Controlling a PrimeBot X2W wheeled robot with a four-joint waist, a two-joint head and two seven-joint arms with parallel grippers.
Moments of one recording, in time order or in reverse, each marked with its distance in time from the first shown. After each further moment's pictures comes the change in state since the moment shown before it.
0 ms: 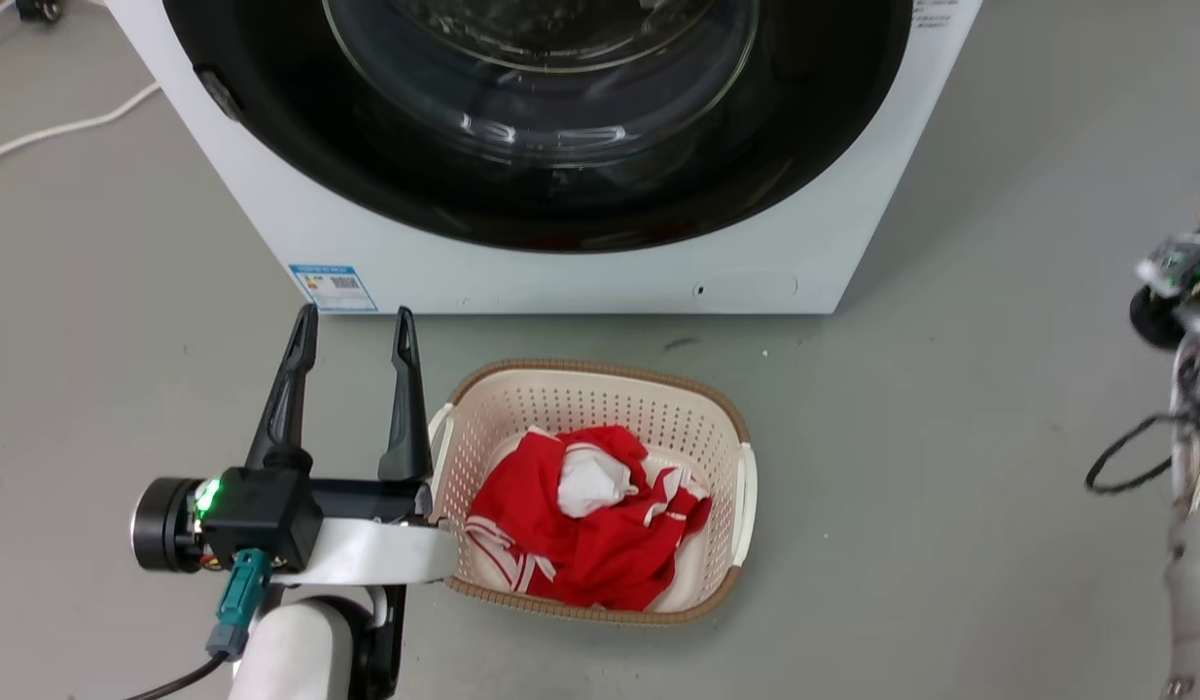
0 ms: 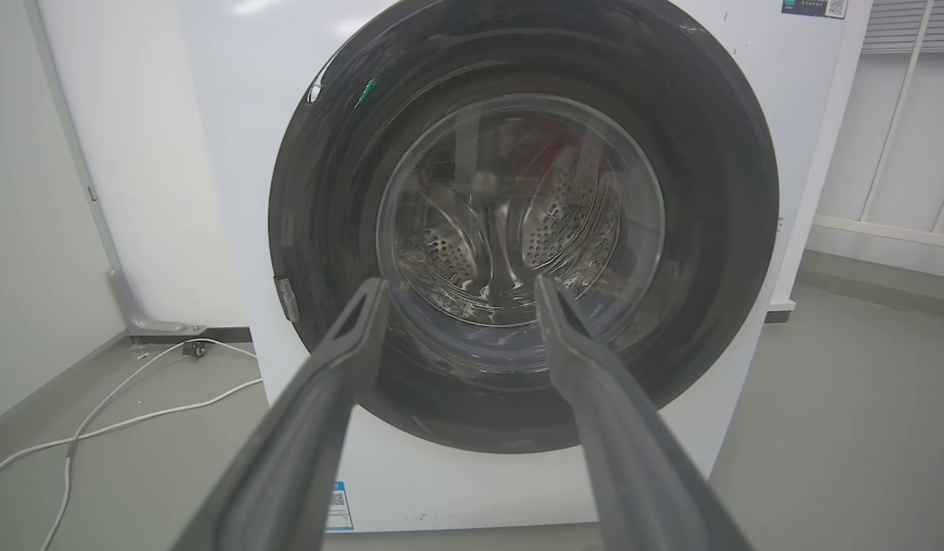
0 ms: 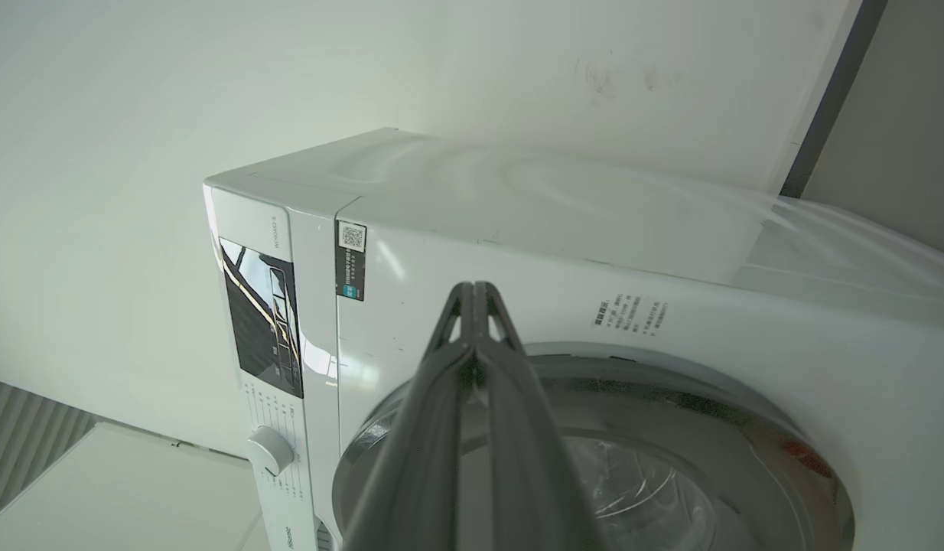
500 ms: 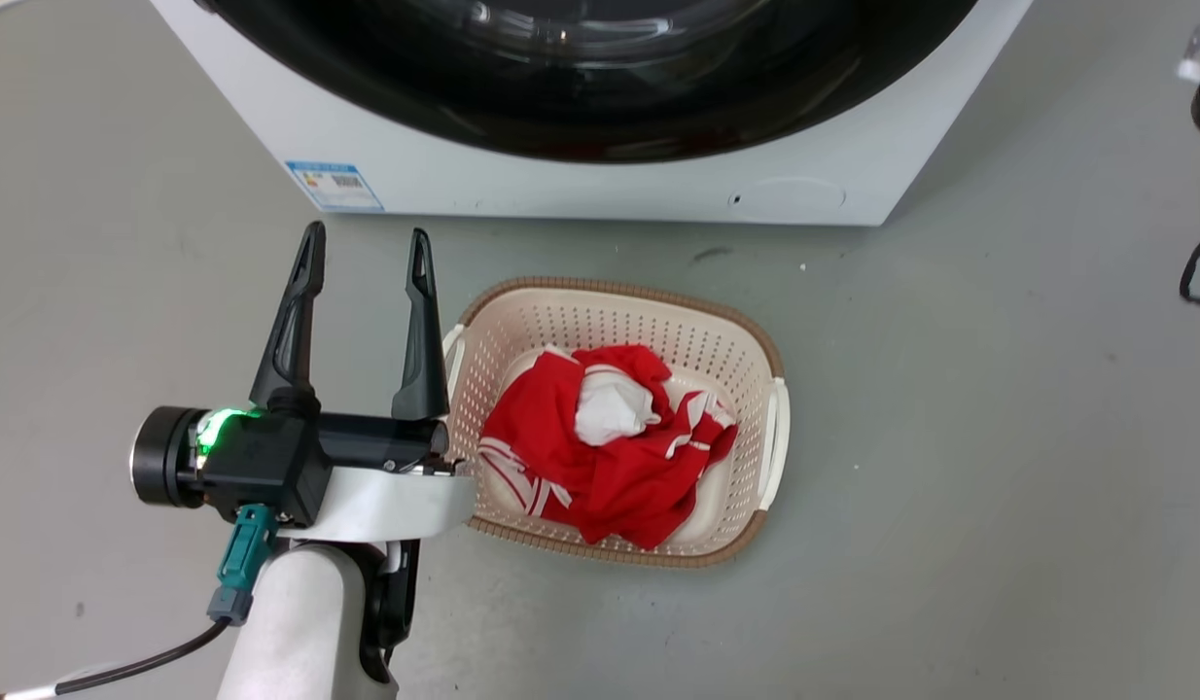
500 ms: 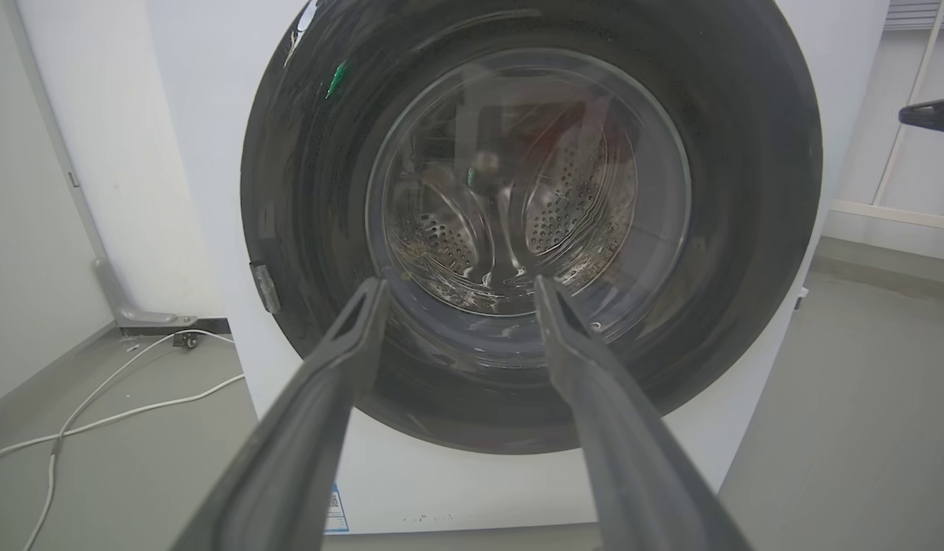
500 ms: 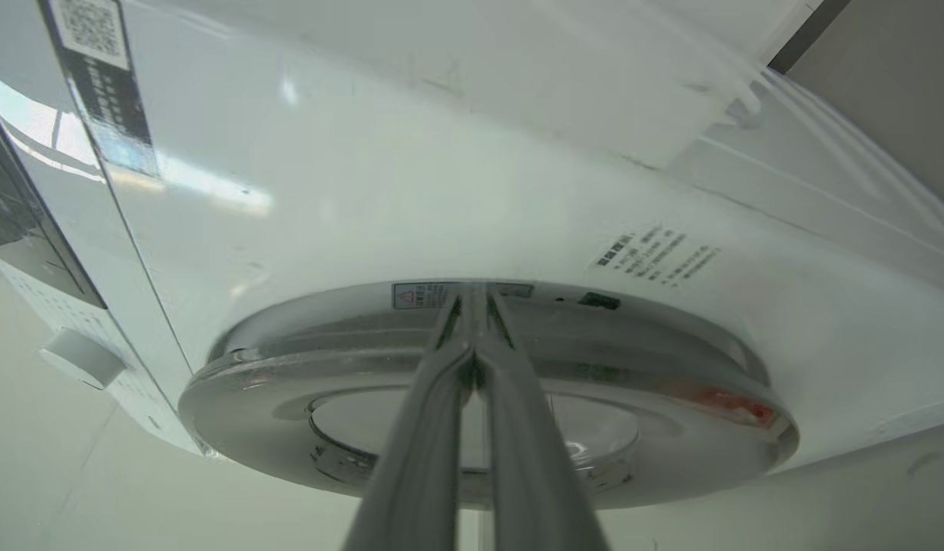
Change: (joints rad) left arm -0.100 -0.001 -0.033 -0.028 0.003 0.013 0.000; right arm -0.478 -0.118 0.149 0.430 -0.143 0.000 0.275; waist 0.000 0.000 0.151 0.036
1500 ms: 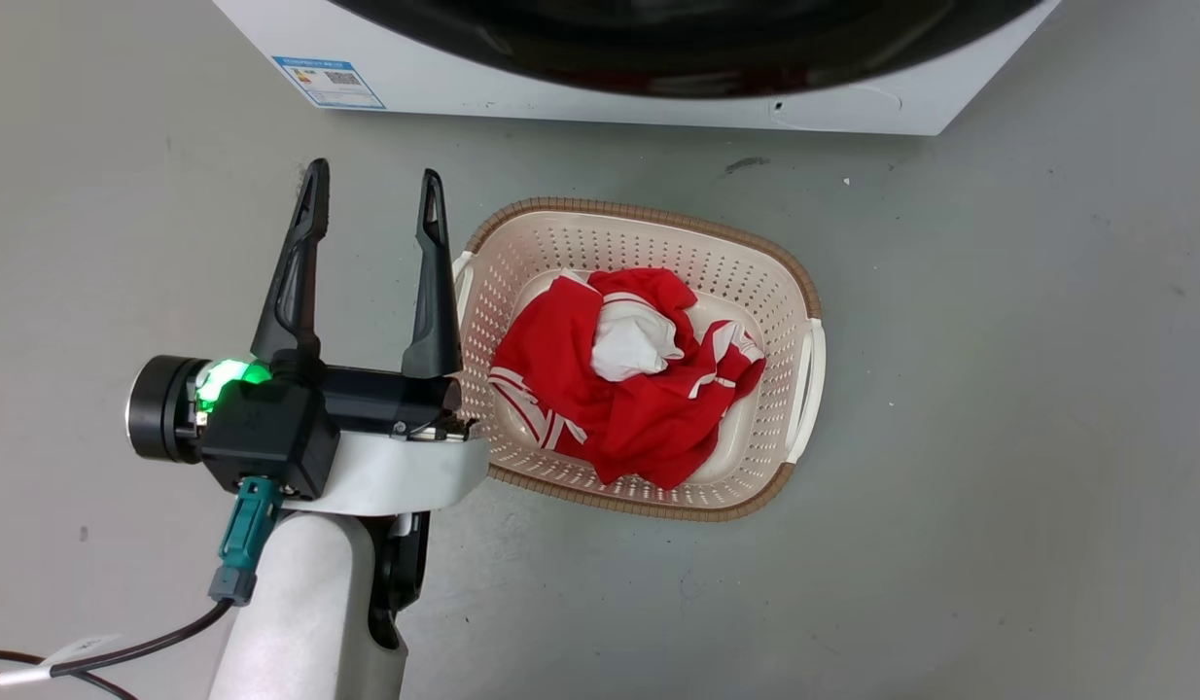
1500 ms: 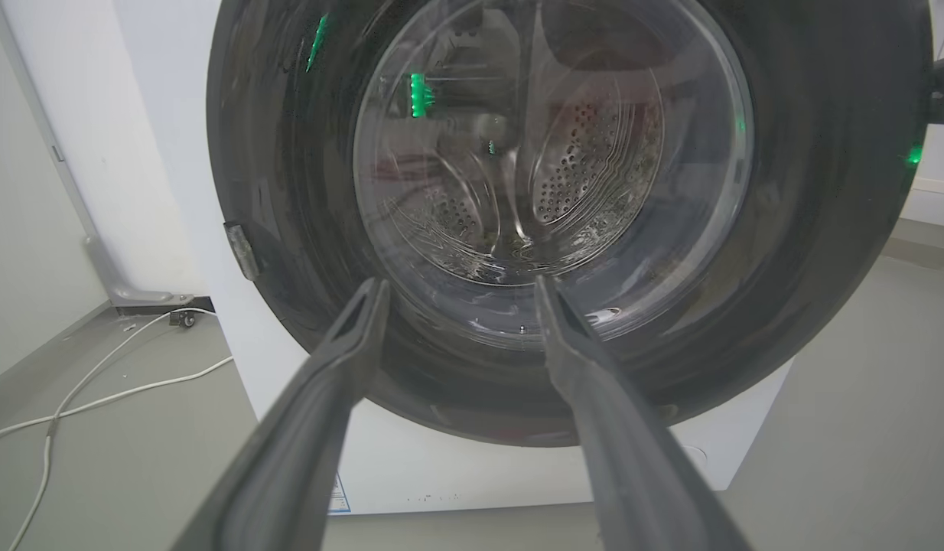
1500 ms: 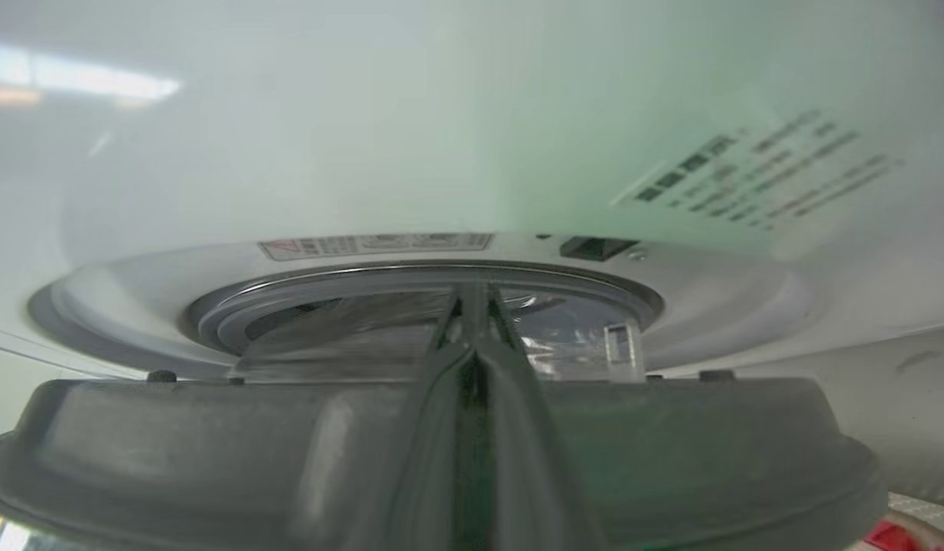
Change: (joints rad) left arm -0.077 0.000 -0.030 -0.030 0.010 0.013 0.000; right arm -0.302 0.012 0.051 0.231 -0.067 -0.001 0.253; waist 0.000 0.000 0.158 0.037
